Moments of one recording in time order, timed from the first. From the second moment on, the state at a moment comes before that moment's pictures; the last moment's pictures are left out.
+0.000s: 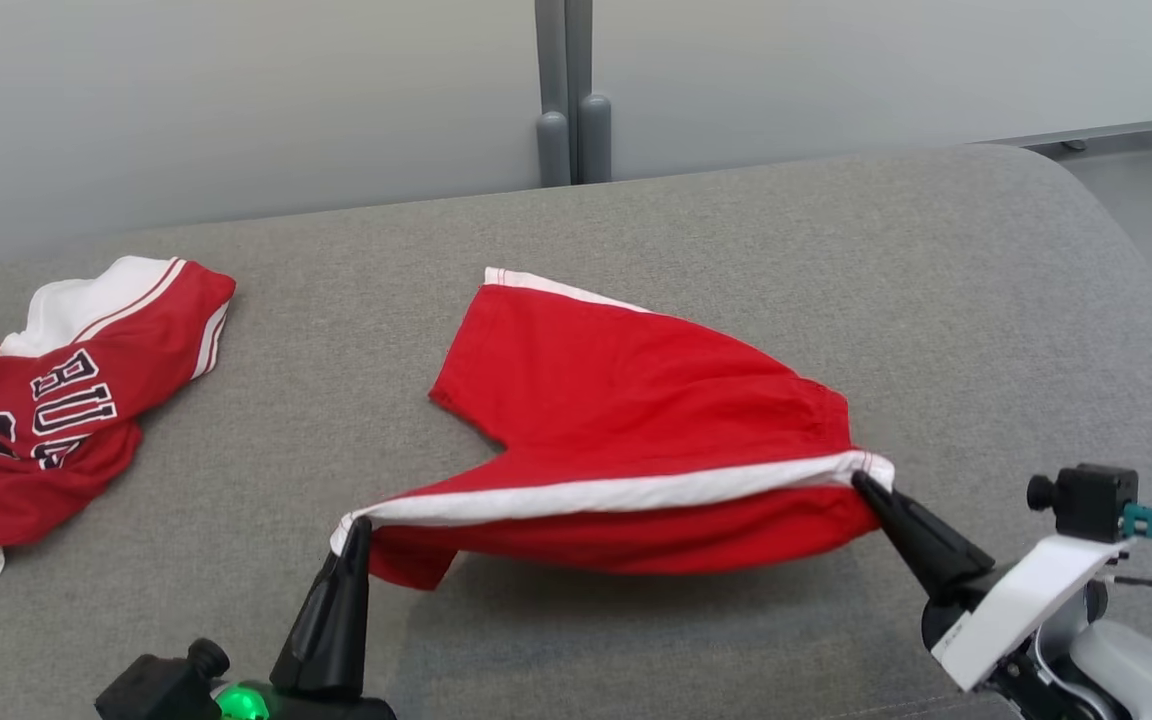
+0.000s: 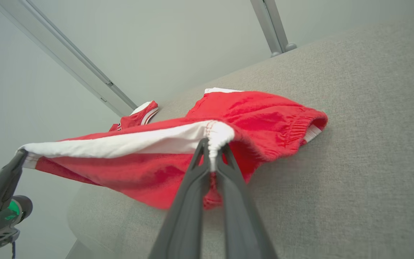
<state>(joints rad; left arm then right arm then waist) 0.21 0.07 -0.26 -0.17 -0.61 -0.09 -0.25 -0.15 -0.57 0.79 0.12 1.15 0.12 -0.25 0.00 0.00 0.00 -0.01</state>
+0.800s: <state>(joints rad) 0.25 0.12 -0.30 -0.07 -0.55 -0.10 -0.24 -0.08 -0.58 0.81 0.09 1.18 0.12 -0.23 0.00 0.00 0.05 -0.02</state>
